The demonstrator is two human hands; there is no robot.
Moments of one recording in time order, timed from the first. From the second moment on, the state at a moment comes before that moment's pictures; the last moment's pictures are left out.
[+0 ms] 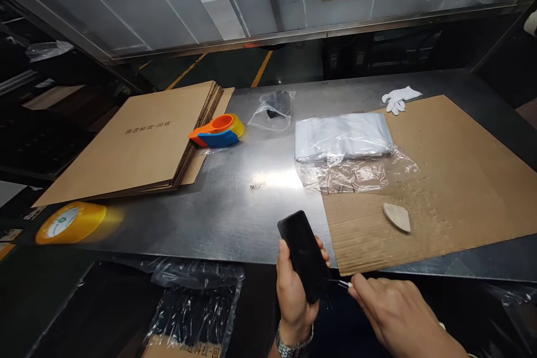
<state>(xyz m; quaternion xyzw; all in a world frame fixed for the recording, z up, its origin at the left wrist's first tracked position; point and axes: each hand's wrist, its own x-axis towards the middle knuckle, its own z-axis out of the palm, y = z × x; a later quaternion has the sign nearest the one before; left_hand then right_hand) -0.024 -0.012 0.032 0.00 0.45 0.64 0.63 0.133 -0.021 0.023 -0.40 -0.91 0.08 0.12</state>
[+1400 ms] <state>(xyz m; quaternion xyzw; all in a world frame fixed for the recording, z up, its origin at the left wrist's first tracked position) 0.003 -0.013 0.026 -0.12 0.44 0.48 0.75 0.121 0.000 0.047 -0.39 -0.89 0.25 0.05</state>
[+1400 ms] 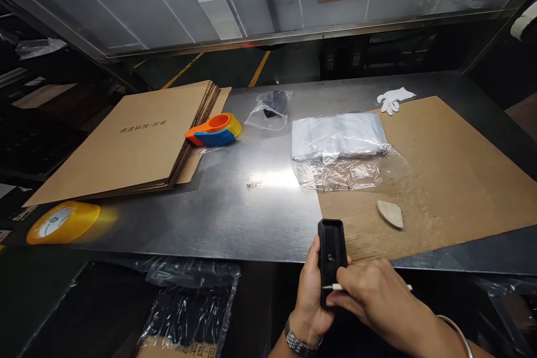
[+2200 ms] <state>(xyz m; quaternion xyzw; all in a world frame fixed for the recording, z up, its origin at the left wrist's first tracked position) 0.016 -0.032 0.021 -0.05 0.51 0.37 0.78 0.142 0.030 0.040 -0.43 -0.80 0.39 0.15</state>
